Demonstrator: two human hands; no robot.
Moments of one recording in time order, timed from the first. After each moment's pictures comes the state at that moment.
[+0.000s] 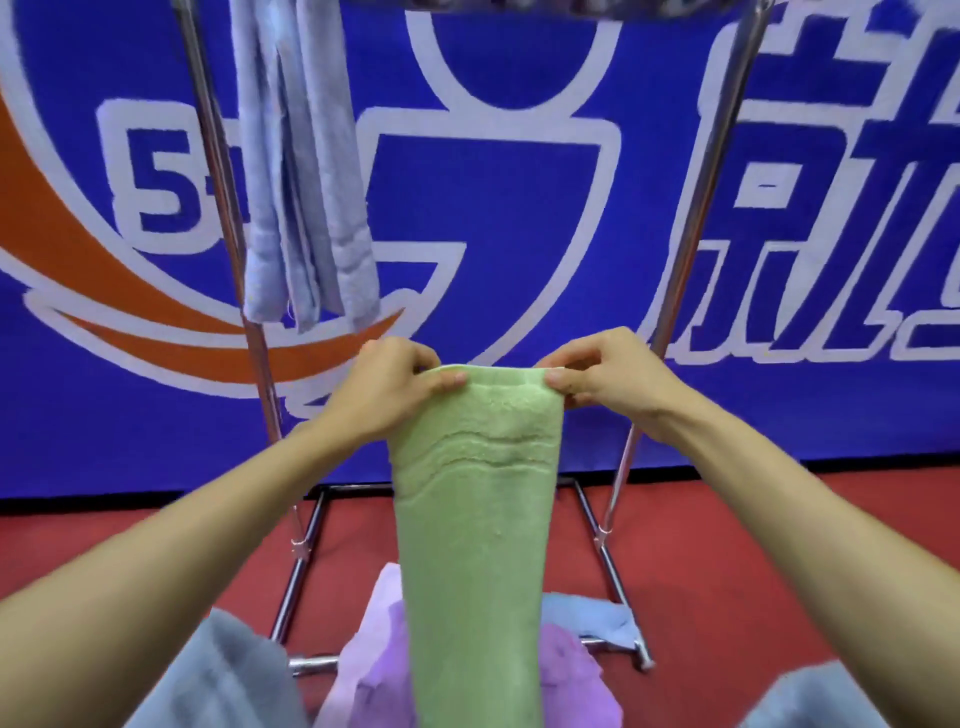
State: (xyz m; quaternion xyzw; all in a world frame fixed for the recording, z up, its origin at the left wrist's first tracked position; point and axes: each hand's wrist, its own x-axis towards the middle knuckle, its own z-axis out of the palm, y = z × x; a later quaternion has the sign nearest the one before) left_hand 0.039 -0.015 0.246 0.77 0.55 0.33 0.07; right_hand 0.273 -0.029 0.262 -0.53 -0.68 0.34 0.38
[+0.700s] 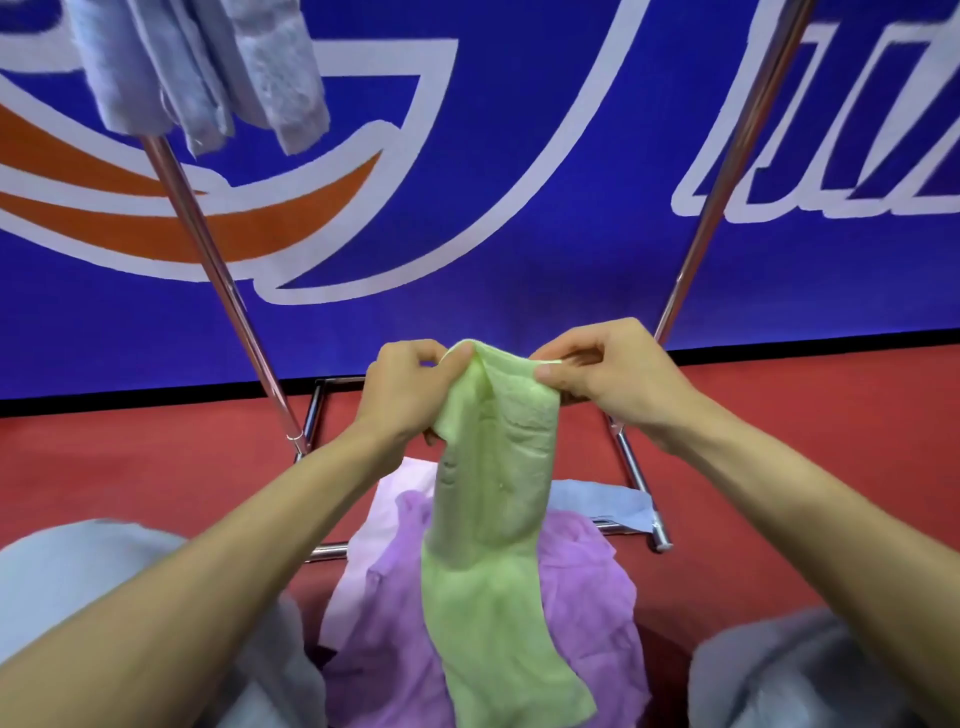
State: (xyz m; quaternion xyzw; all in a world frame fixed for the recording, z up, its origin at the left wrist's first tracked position) left_hand 0.073 -0.009 0.108 0.55 0.63 0.40 0.37; right_hand 0.264 -0.020 0.129 -0.56 -0.63 0.39 0.37
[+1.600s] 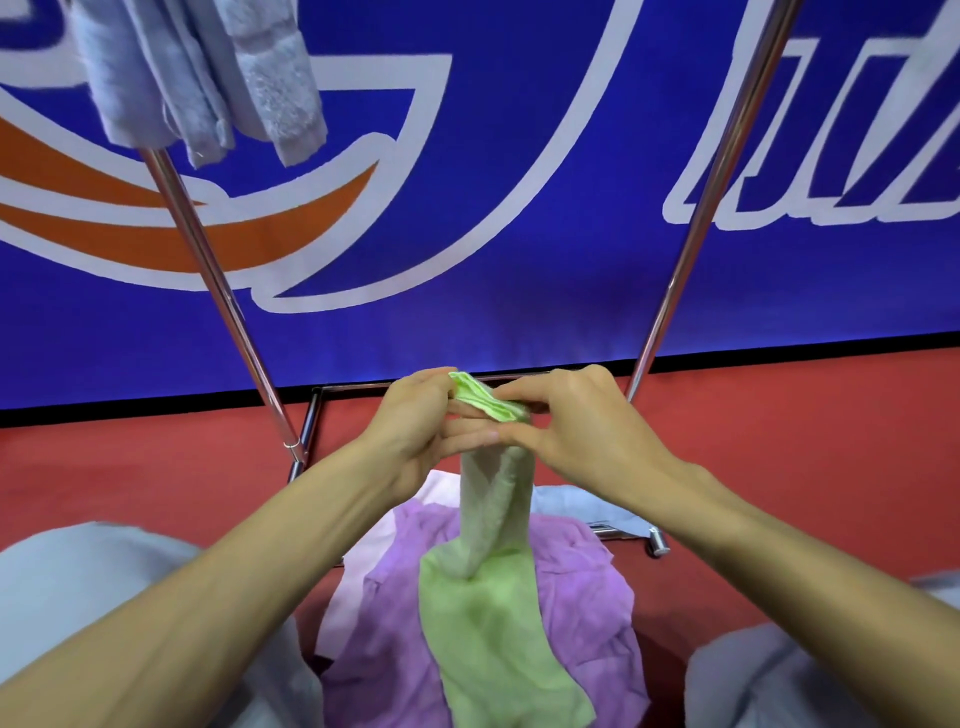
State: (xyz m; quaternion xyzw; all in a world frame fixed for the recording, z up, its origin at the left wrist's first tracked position) left_hand 0.088 -0.035 0.123 0.33 0.52 0.43 0.66; right_hand 0.239 -0.052 0.120 -0.52 -0.80 0.15 0.24
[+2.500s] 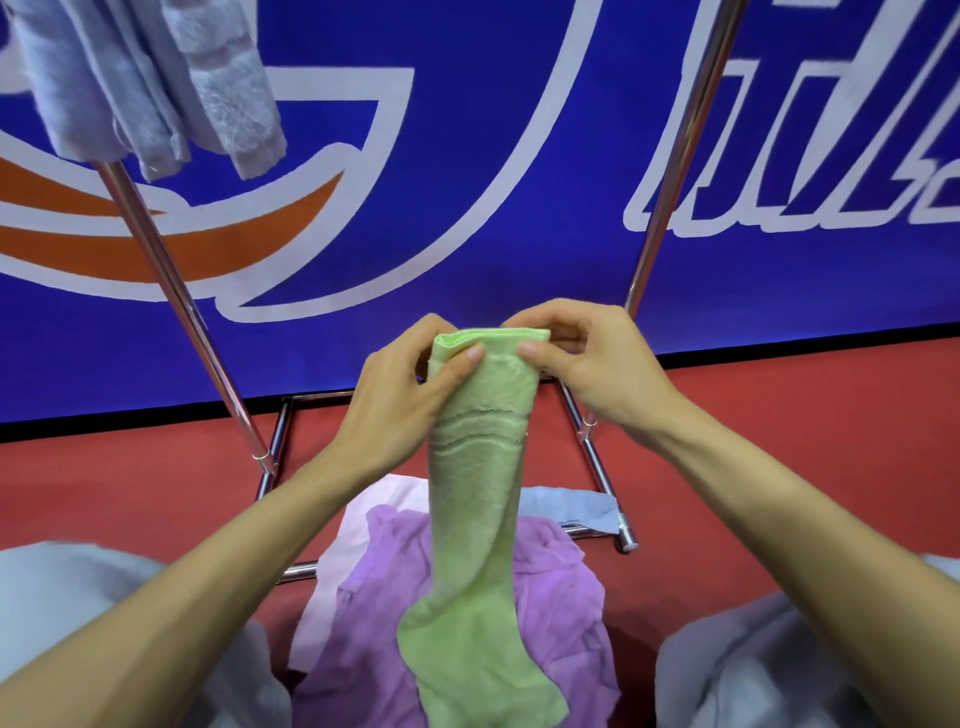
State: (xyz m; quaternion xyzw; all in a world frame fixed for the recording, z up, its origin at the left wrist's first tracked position) left_hand 0.088 -0.030 0.129 0.73 0.44 0.44 0.28; right_hand 0.277 -0.034 0.152 -0.49 -0.69 0.31 0.44
